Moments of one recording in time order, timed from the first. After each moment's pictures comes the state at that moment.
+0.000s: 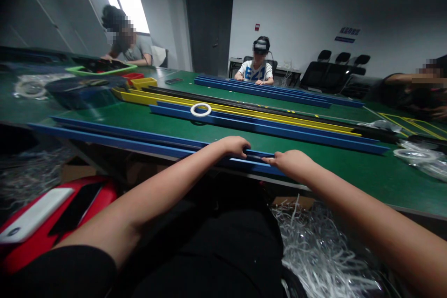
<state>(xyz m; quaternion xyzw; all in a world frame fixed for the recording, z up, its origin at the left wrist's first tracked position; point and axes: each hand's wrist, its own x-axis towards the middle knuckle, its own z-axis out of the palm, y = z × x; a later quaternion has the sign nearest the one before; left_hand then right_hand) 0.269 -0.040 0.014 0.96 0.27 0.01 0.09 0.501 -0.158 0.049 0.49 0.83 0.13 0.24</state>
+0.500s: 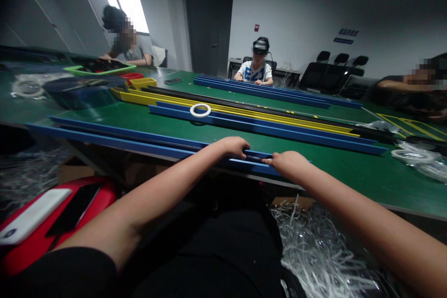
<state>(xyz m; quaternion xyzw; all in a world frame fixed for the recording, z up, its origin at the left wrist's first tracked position) 0.269 -0.041 0.015 0.96 0.28 0.01 0.10 0.493 -0.157 0.046 0.48 0.82 0.14 0.26</state>
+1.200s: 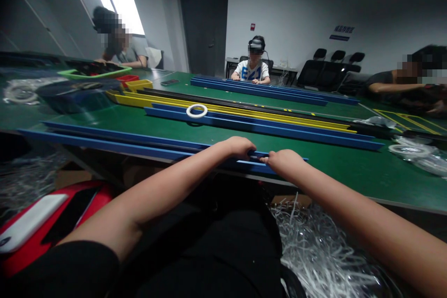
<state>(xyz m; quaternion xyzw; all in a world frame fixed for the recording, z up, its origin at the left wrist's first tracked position) 0.299 -0.049 0.018 0.97 0.23 0.00 0.03 0.486 -0.158 0.045 0.48 0.82 0.16 0.27</state>
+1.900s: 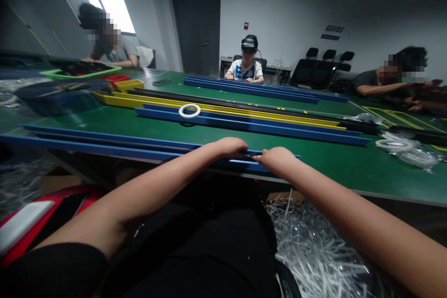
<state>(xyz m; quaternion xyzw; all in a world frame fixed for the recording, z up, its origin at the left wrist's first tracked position) 0.296 -0.044 0.007 0.98 0.19 0.04 0.03 0.486 -0.159 0.051 0.49 0.82 0.14 0.27</state>
